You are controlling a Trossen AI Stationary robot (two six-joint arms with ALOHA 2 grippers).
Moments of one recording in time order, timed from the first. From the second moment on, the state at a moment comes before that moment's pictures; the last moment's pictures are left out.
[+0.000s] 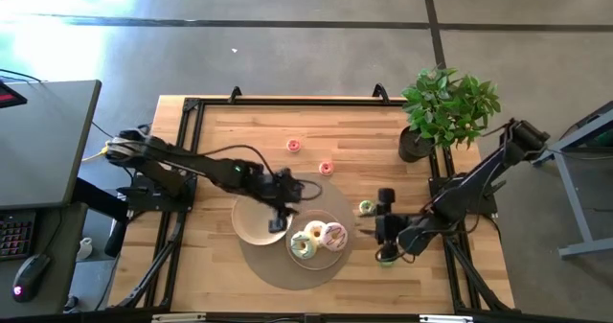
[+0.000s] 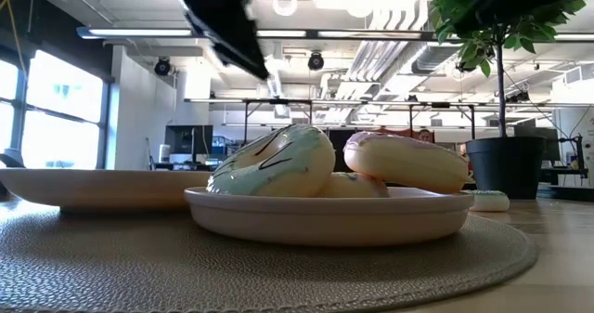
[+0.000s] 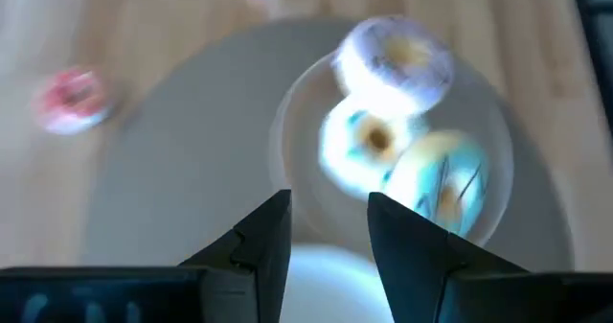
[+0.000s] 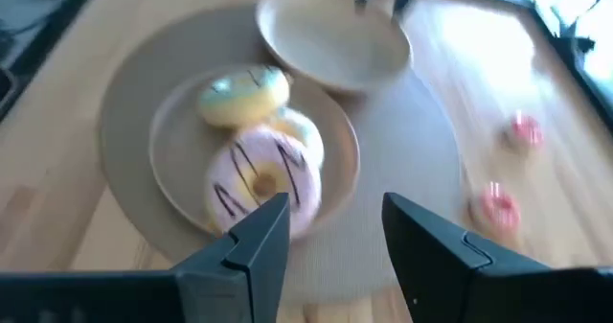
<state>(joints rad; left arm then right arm) -0.19 1.53 1.16 -0.50 -0.03 -0.19 0.68 1.26 0.78 -0.31 0.65 0.33</state>
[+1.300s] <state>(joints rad) -0.20 0.91 0.60 -0.48 -0.31 -0.40 0.77 1.46 0.63 -0.26 0.09 0.86</state>
